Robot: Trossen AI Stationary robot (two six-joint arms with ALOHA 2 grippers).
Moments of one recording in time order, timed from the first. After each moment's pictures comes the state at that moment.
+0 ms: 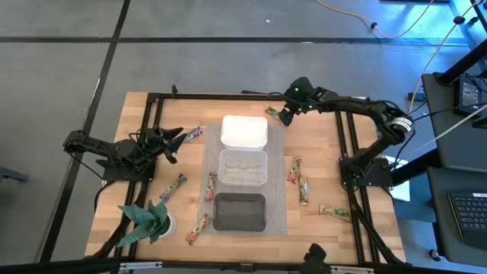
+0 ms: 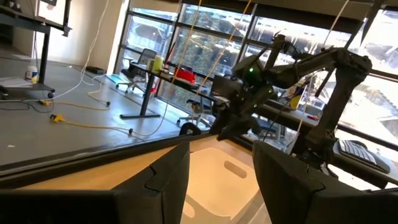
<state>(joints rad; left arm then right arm) -0.25 0.03 0.01 0.20 -0.87 -0.22 -0.75 1.60 0.95 -0.27 -0.15 -0.07</state>
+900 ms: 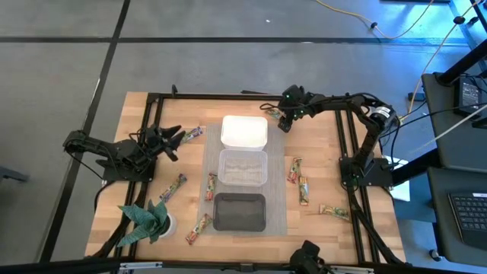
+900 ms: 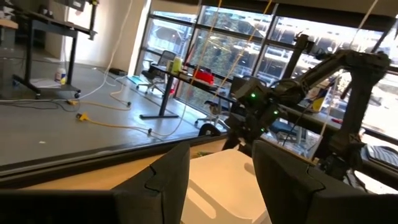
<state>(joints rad) -0.25 0.03 0.01 0.18 -0.96 -0.22 -0.75 1.81 0.95 -0.23 -0.06 -0.25</state>
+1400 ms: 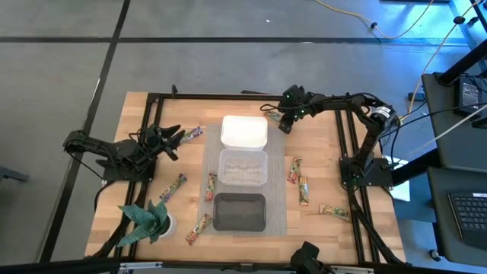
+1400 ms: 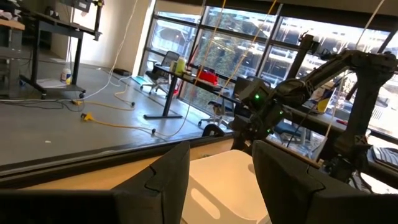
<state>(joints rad) -0.25 0.03 0.01 0.18 -0.98 -0.22 -0.75 1.81 0.95 -0.26 -0.13 -0.27</state>
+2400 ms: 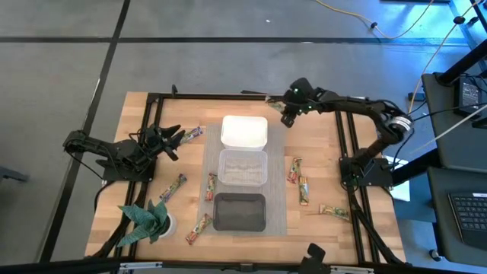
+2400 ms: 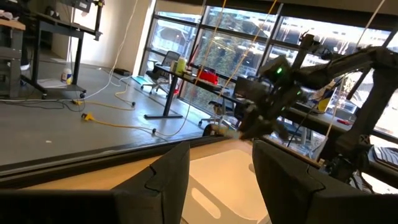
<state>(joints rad) -0.25 0.03 0.01 0.18 -0.98 -0.22 -0.74 1.57 0.95 -0.29 -0.12 -0.19</state>
